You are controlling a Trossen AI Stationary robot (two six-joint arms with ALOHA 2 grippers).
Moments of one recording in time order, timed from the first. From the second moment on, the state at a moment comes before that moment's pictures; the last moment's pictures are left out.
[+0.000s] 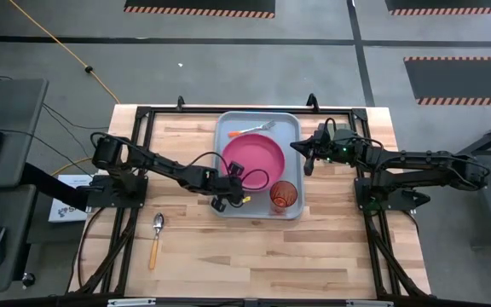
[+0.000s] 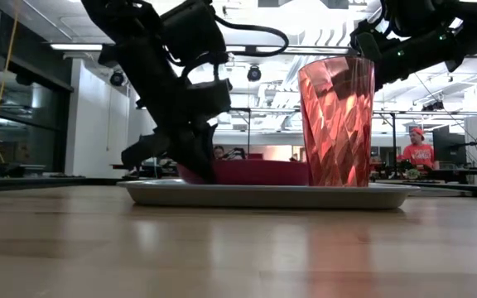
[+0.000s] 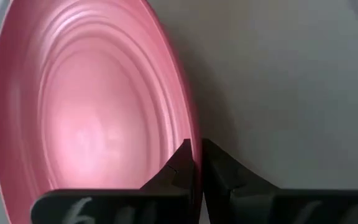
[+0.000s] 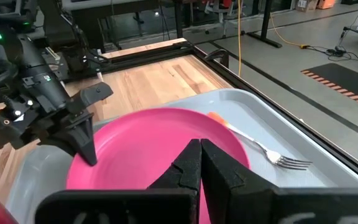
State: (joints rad) left arm -0.09 1.79 0.96 -0.16 -0.31 0.61; right arm -0.33 0.94 0.40 0.28 0.02 0.07
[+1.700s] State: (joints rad) left arm 0.07 1.78 0.91 0.04 -0.30 0.34; right arm -0.33 0.99 0.40 0.29 0.01 0.09
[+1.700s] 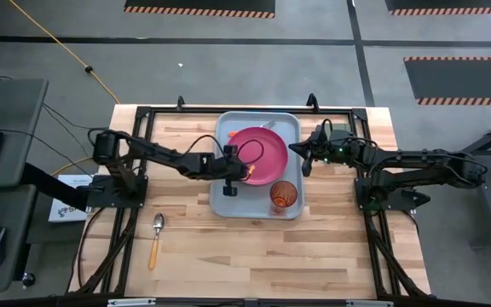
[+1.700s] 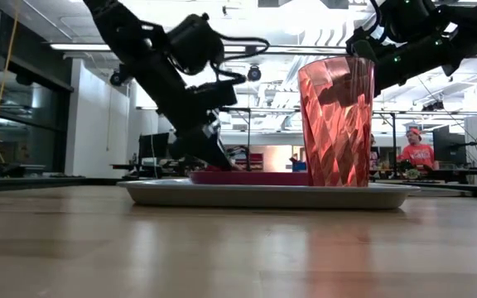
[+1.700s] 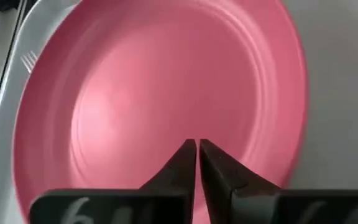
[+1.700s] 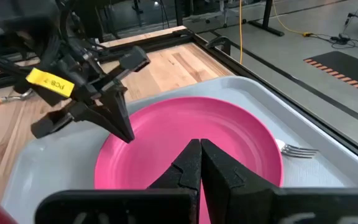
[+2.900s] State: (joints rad) left arm -0.07 1.78 1.00 -0.04 -0.14 0.37; right arm -0.33 1.00 0.40 0.30 0.02 0.09
